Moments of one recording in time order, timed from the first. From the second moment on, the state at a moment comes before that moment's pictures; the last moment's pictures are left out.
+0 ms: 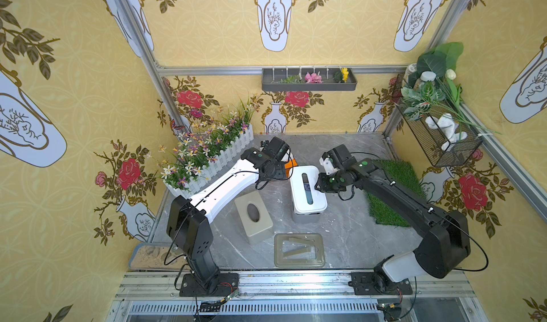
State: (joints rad) left arm -0.61 1.72 1.60 -0.99 -0.24 -0.72; right arm 0.49 1.51 1.28 -0.88 -0.21 0.42
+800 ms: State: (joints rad) left arm -0.54 1.75 1.57 -0.94 -0.15 -0.69; right arm 0.54 1.57 1.32 -0.93 -0.08 0.57
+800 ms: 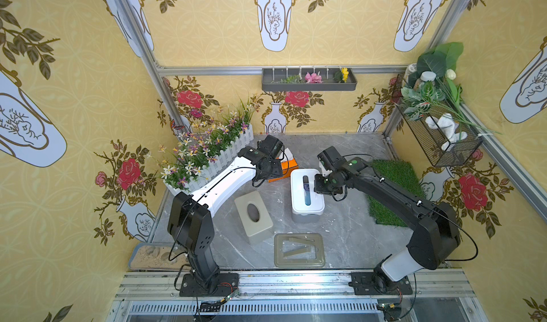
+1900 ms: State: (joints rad) left arm -0.53 1.74 1.53 -0.93 -0.12 -0.67; right arm 0.50 1.62 1.33 -0.95 -0.13 0.54
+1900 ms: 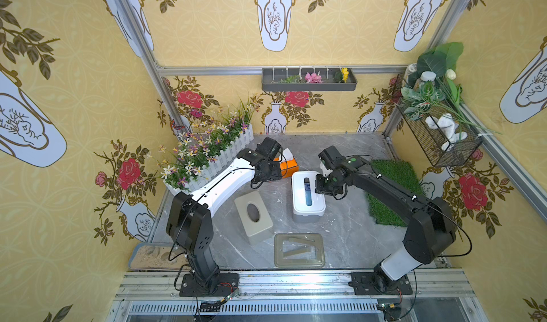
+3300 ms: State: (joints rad) left arm -0.52 1.81 1.62 -0.97 -0.11 -0.65; right arm 0.42 1.63 1.33 -0.88 -0.24 0.49
